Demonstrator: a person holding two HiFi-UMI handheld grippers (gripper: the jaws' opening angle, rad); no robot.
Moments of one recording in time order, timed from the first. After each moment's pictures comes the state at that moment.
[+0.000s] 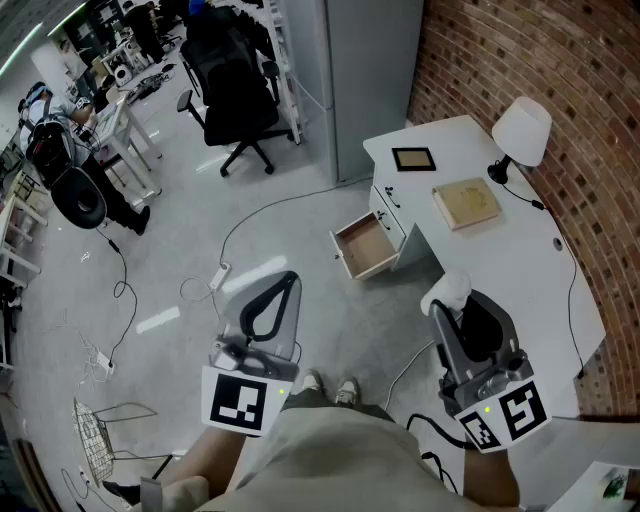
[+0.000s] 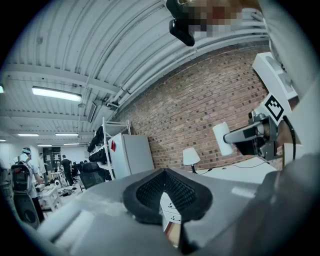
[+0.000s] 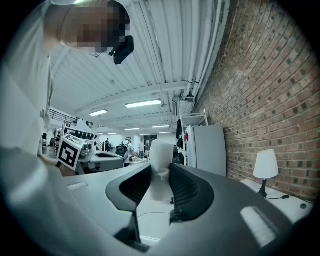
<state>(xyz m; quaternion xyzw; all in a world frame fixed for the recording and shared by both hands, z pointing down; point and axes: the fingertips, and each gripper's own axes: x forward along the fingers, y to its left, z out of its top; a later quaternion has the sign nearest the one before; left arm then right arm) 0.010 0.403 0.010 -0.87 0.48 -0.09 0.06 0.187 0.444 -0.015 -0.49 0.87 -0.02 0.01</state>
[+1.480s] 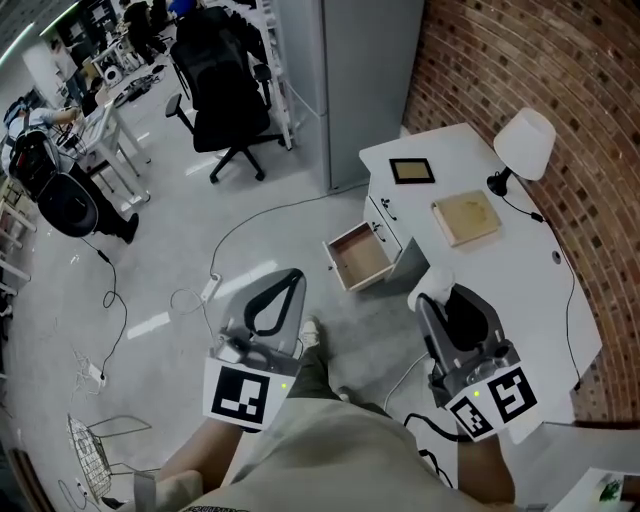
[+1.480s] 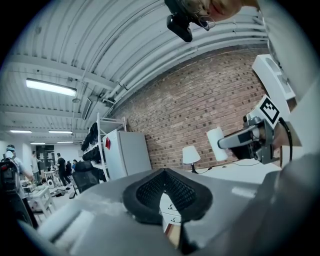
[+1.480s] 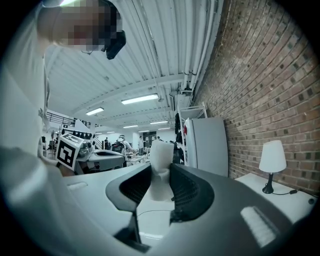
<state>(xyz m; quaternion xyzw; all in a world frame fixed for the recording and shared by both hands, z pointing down) 0.010 0.335 0.029 -0.89 0.45 -0.09 0.06 0.170 0.371 0.016 -0.49 0.87 -0.05 0.00</state>
